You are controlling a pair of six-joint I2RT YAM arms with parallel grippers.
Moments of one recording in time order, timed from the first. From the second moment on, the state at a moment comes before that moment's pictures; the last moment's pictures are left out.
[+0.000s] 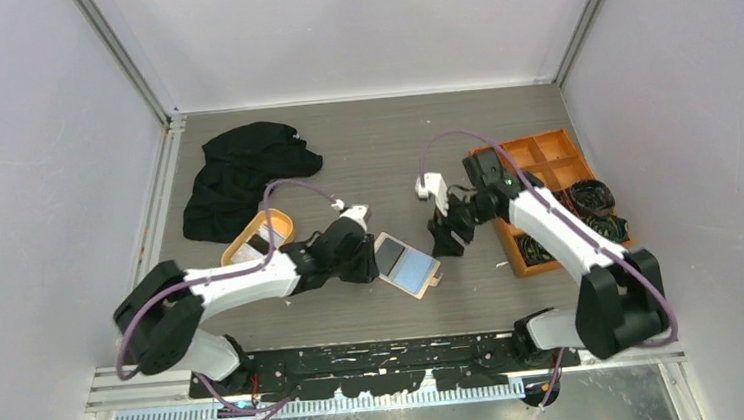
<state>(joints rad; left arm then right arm) -0.94 1.52 0.83 -0.17 -0.08 -0.65 0.30 1.37 0.99 -0.77 -0.66 -0.65</state>
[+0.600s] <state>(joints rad) -0.90 1.46 0.61 -0.01 0.00 -0.79 0.36 1.43 0.82 -0.77 -0.62 -1.19</state>
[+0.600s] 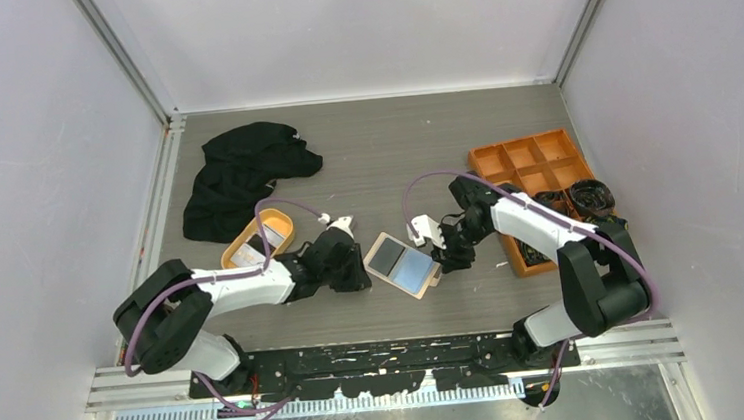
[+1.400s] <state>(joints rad) -0.78 1.35 0.73 -0.11 0.04 -0.66 0.44 1.17 0.82 -0.92 -0.73 -1.39</state>
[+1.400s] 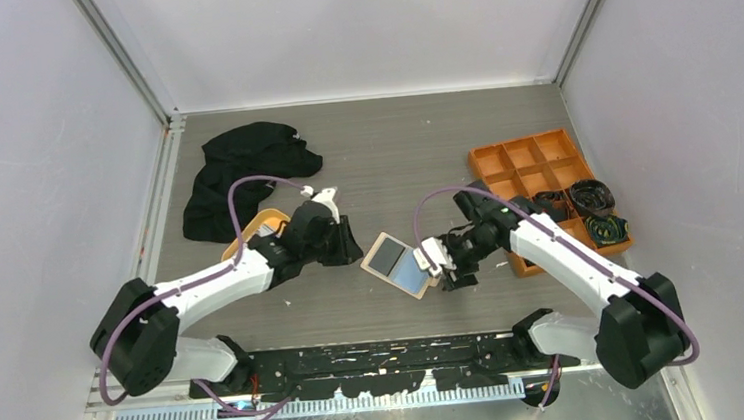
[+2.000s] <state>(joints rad) -0.77 1.07 0.61 -0.11 0.02 -0.65 0.58 1.28 0.74 -0.80 -0.47 -1.44</state>
